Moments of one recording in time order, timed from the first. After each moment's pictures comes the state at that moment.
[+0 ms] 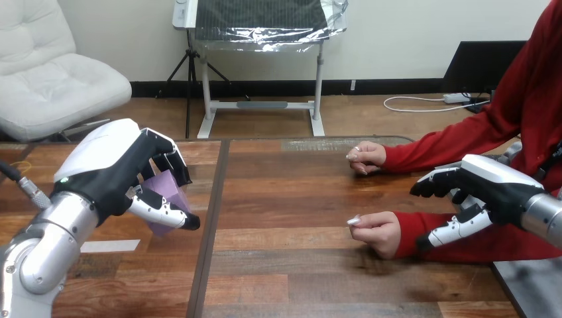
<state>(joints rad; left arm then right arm) -0.10 0.63 -0.02 -0.17 0.51 0.09 -0.32 -0.62 -0.71 0.21 1.07 -0.53 -0.59 0.33</state>
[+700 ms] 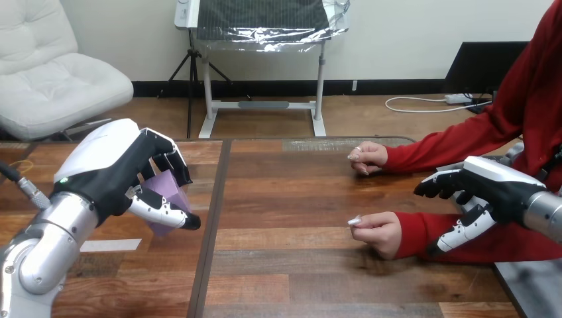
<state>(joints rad) -0.10 0.63 -0.02 -0.17 0.50 0.09 -0.32 -0.63 -0.71 0.21 1.07 -0.53 -0.54 0.35</state>
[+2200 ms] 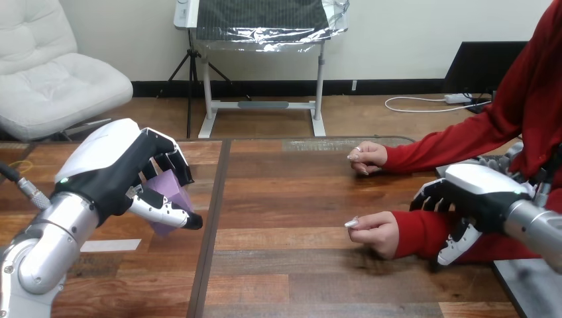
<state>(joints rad) -0.10 0.63 -0.02 -0.17 0.48 0.09 -0.32 -0.64 -0.68 0.37 1.10 -0.67 -0.55 0.12</state>
